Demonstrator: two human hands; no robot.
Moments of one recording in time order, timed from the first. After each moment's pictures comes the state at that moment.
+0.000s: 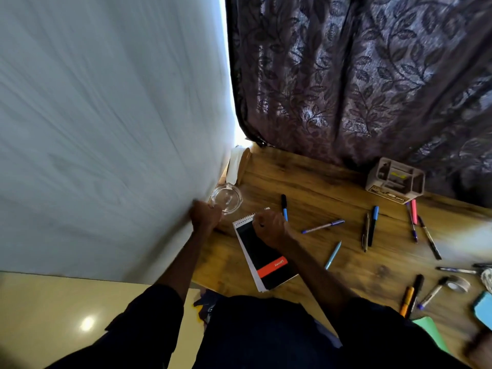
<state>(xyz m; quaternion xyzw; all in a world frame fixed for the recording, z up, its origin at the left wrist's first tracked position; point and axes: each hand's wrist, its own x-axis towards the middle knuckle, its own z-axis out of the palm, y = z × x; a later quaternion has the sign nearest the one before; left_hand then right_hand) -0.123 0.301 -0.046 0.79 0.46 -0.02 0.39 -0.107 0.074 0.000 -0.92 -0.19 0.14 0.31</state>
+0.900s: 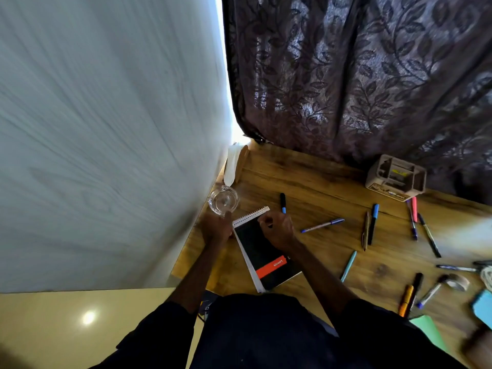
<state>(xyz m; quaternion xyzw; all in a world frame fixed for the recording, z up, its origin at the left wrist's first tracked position) -0.145 0.229 -0.016 0.78 0.42 0.03 0.47 -0.101 0.055 -0.019 -0.90 -0.16 0.12 0.38</state>
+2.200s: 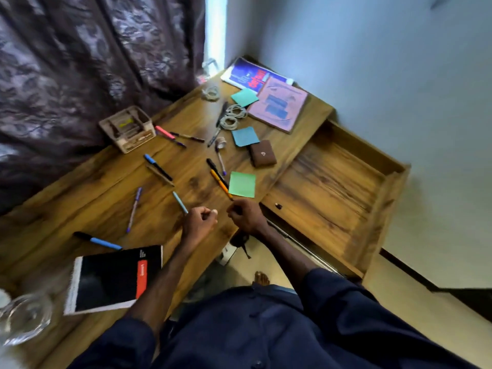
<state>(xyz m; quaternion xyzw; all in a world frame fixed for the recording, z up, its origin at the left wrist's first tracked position) -0.225 -0.055 -0.005 0.82 -0.25 -0.34 0.38 -0.350 -0.172 0.022 -0.84 0.38 -0.04 0.39</state>
